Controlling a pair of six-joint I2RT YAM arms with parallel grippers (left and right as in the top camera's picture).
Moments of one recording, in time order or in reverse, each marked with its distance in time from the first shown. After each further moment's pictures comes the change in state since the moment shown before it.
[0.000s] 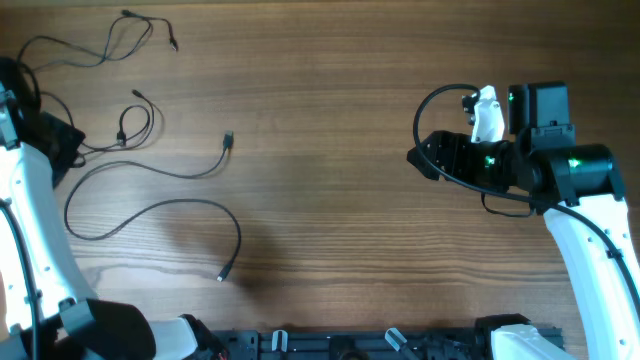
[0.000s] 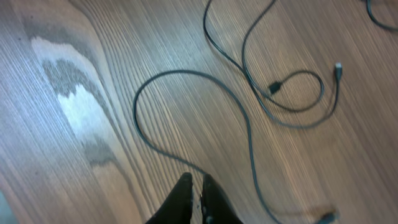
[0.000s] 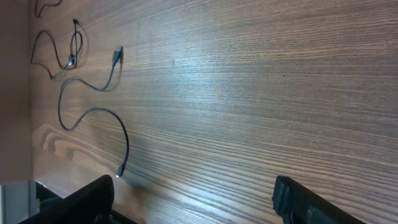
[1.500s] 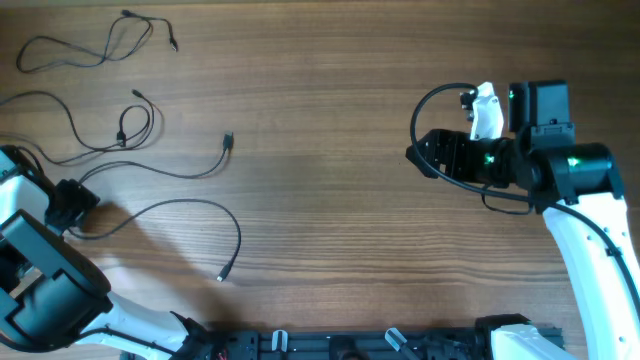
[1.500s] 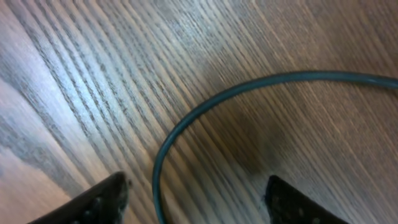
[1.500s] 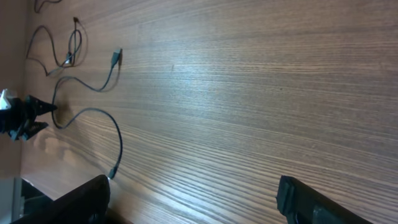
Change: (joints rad) left arm 0.293 0.303 -0.439 0.591 0.122 0.419; right arm 0.000 0.014 0.000 0.029 0.007 -0.053
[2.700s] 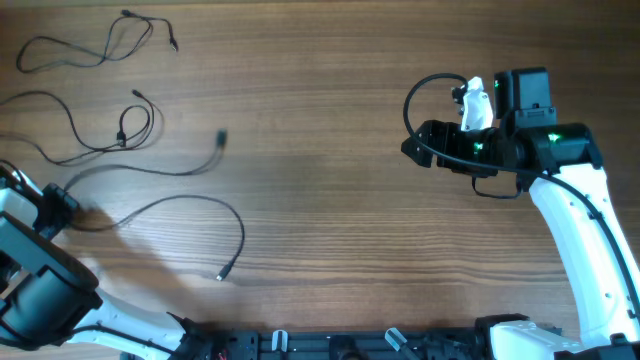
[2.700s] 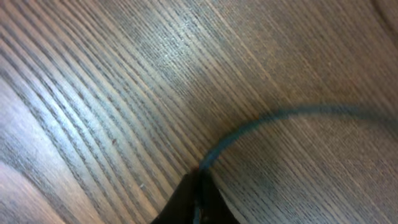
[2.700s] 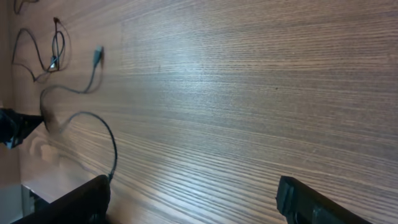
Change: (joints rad) left arm 0.085 0.052 -0.002 0.148 0.092 0.150; right arm 0.000 0.108 0.000 0.046 0.004 0.032
